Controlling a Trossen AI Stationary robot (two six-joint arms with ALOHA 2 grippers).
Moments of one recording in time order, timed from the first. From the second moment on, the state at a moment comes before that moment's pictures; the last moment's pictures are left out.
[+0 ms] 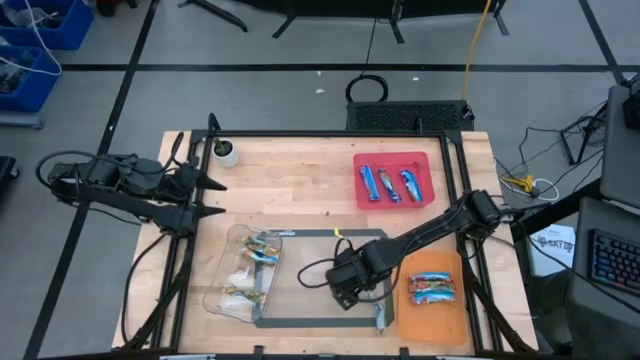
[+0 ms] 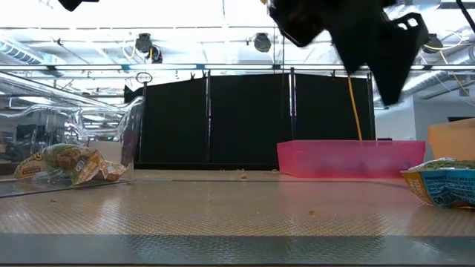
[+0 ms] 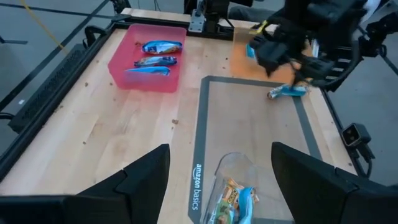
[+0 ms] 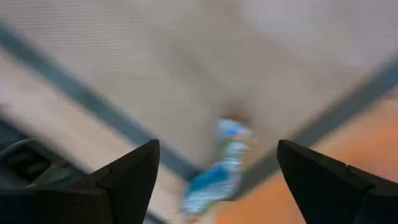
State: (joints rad) left arm -0.19 0.62 1.04 -0.93 -0.17 -0.22; right arm 0.41 1.98 1.65 -1.12 -0.15 1.27
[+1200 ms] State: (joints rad) left arm -0.19 0.62 1.04 -0.94 -0.12 -0.21; right arm 0.48 2.07 1.54 -1.02 -0.19 1.40
